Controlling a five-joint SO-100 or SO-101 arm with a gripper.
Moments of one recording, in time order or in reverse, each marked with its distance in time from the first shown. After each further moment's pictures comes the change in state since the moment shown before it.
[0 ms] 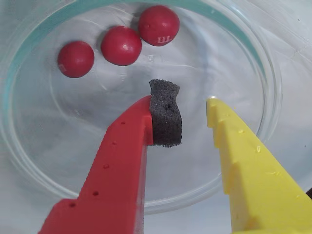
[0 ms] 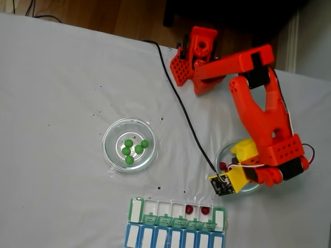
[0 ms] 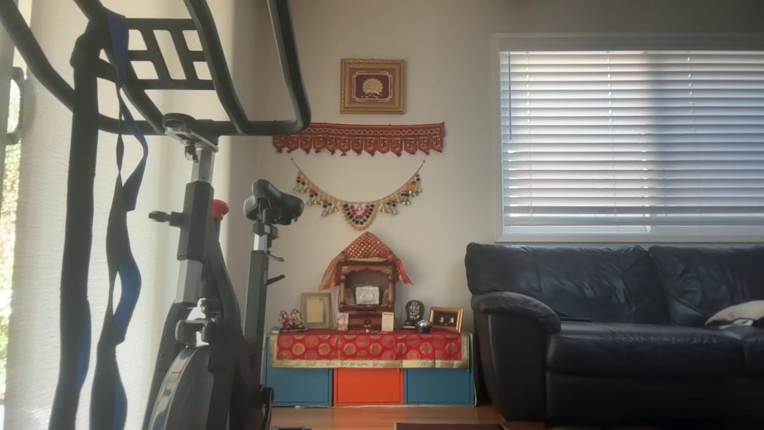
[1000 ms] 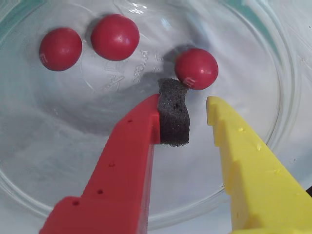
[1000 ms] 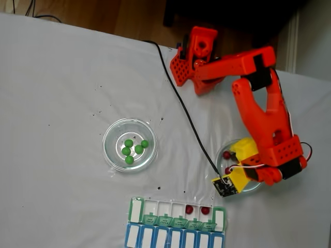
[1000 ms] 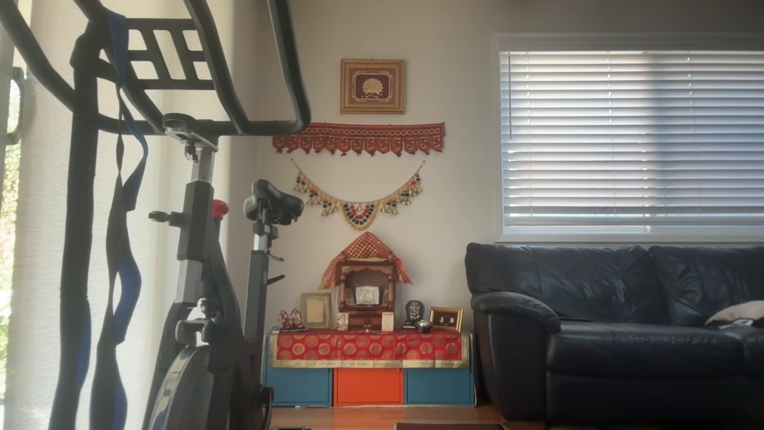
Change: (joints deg) arm -2.3 -4.0 2.4 -0.9 -6.7
